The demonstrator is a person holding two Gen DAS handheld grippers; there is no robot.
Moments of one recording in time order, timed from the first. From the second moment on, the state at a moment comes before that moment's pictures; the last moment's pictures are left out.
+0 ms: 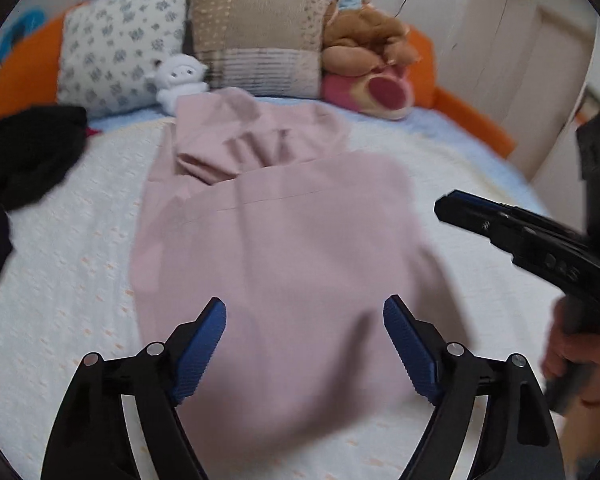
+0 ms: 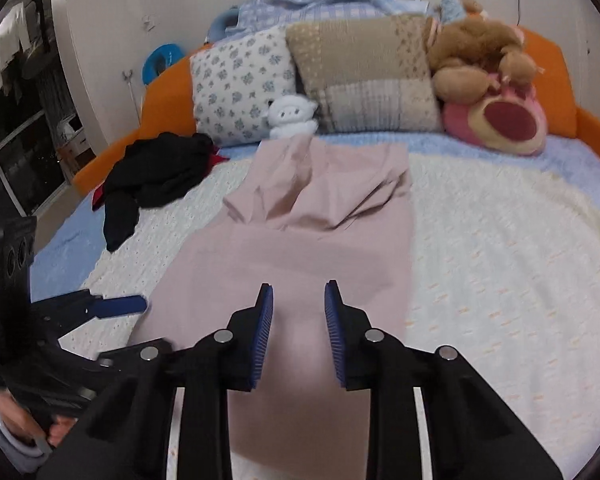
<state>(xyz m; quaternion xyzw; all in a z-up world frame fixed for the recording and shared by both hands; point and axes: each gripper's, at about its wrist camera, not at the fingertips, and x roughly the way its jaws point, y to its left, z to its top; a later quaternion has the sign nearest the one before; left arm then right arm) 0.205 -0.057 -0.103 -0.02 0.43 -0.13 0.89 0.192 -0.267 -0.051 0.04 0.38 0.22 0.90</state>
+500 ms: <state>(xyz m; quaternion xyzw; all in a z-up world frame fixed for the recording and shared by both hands) 0.245 -0.037 -0.159 0.00 0.45 -0.09 0.89 0.256 -0.233 -0.134 -0.02 0.44 0.17 0.88</state>
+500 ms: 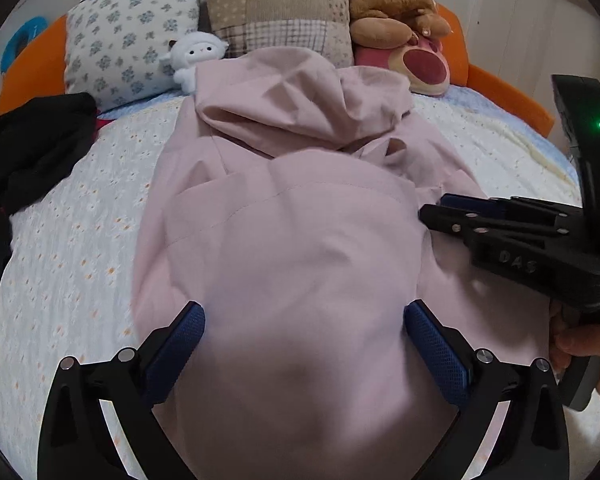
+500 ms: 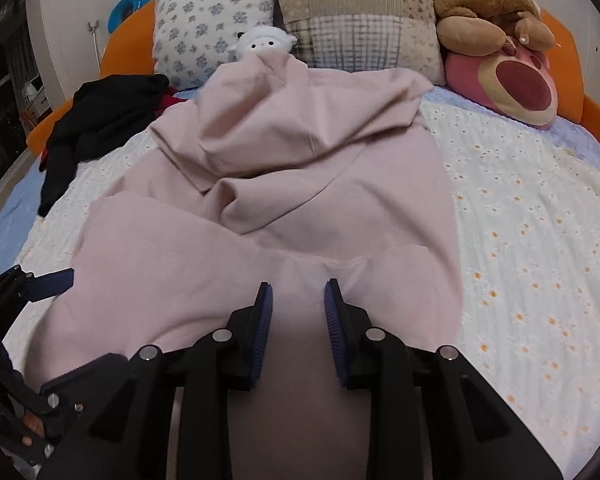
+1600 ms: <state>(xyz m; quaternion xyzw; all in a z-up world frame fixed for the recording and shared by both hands) 0.201 0.060 -0.172 -0.32 0.54 -0.17 0.76 0.147 -0.322 -0.133 0.11 0.49 0.29 0.82</state>
